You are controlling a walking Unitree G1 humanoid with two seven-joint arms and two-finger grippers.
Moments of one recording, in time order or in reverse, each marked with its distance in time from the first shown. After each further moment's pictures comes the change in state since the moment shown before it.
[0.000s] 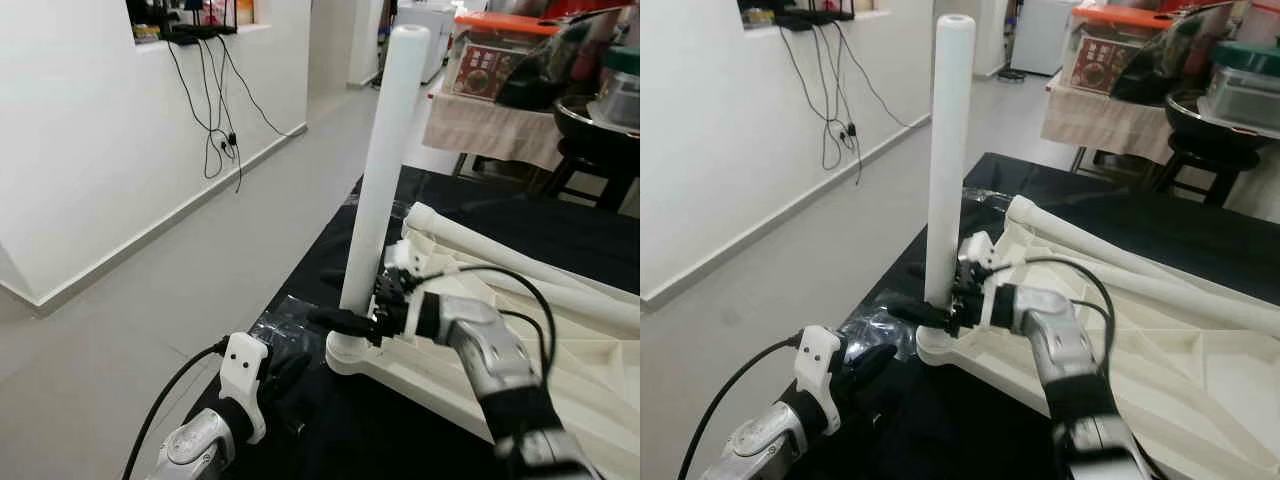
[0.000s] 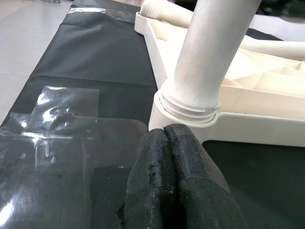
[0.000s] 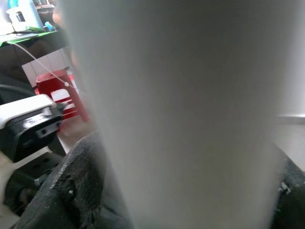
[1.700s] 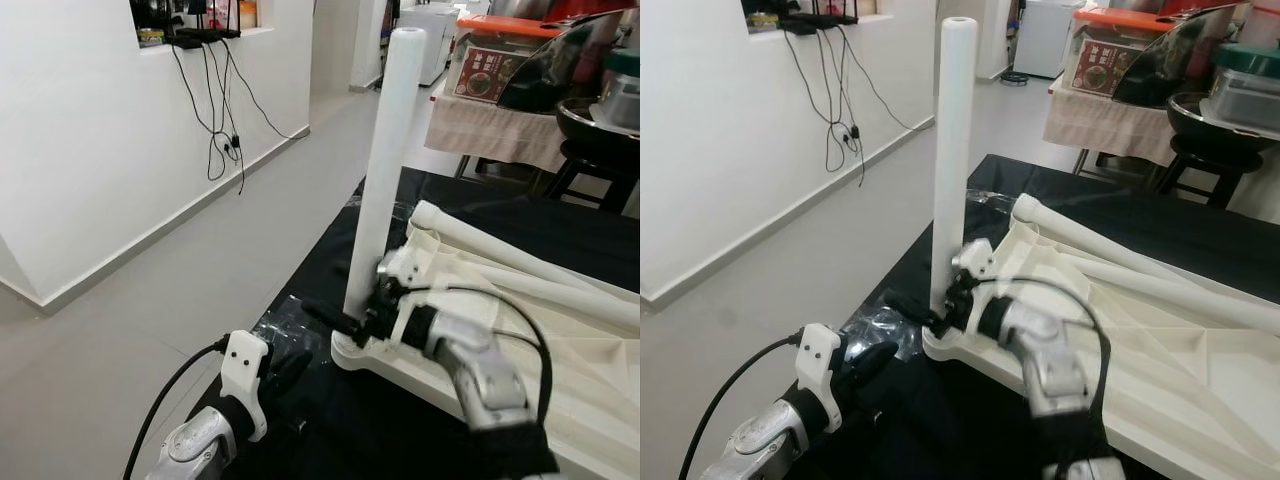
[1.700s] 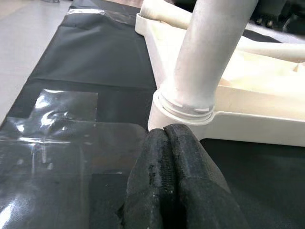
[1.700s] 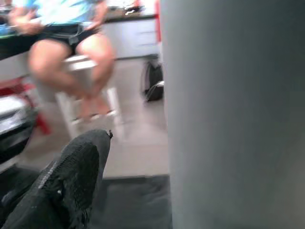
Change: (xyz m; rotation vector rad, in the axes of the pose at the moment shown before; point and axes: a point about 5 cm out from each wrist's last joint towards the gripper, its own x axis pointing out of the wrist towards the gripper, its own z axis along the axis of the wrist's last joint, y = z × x) left arm 0.001 0.000 0.002 -0.013 -0.007 0.001; right arm 0.002 0.020 -0.008 -0.062 -0.031 -0.115
